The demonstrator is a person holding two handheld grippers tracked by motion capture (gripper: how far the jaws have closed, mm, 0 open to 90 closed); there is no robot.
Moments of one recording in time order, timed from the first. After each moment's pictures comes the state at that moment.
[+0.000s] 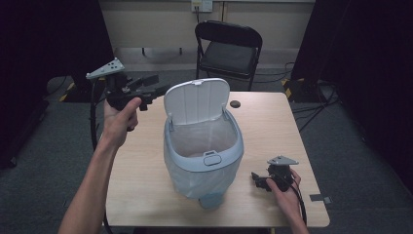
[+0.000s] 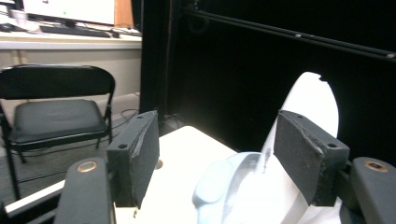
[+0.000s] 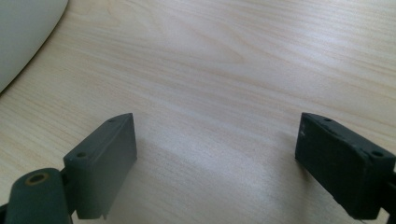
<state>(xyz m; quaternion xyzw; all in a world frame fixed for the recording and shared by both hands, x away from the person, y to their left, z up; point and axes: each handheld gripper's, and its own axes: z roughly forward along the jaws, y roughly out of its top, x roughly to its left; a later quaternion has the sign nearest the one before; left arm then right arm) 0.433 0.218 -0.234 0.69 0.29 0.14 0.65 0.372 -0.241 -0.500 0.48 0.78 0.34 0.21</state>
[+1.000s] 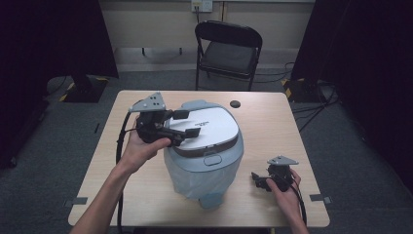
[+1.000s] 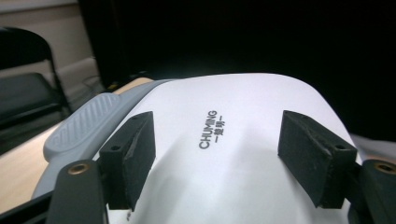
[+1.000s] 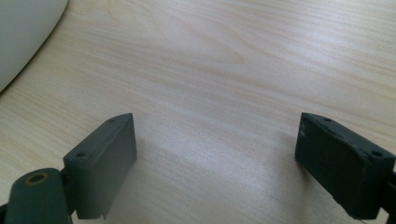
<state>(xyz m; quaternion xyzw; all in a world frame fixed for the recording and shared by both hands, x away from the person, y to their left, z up) 0.379 0.145 -0.271 0.79 0.21 0.13 0.56 0.372 -0.241 -0.501 0.48 0.78 0.34 0.21</state>
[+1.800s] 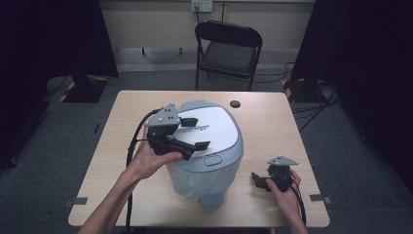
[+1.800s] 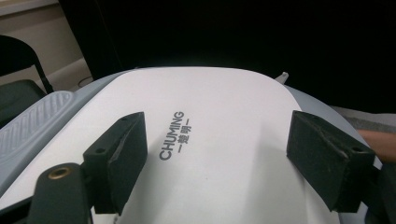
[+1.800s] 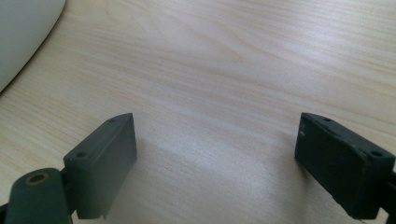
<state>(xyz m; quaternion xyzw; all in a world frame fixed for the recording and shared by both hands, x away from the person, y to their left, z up) 0.369 0.124 -0.281 0.82 0.17 0.13 0.53 0.370 -0.240 -0.501 0.49 0.78 0.34 0.22</state>
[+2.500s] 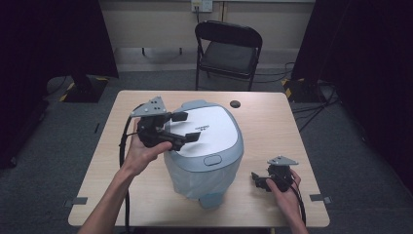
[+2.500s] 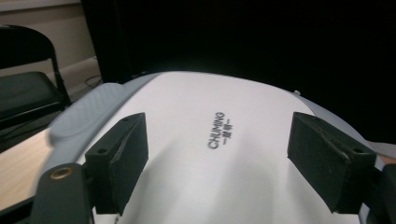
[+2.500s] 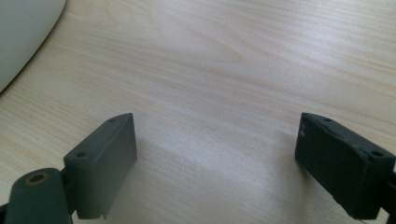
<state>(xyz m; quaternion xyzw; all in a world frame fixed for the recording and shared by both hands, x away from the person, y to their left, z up) 0.381 0.157 -0.278 0.78 0.22 0.11 0.58 0.371 -0.240 -0.501 0.49 0.78 0.34 0.22</state>
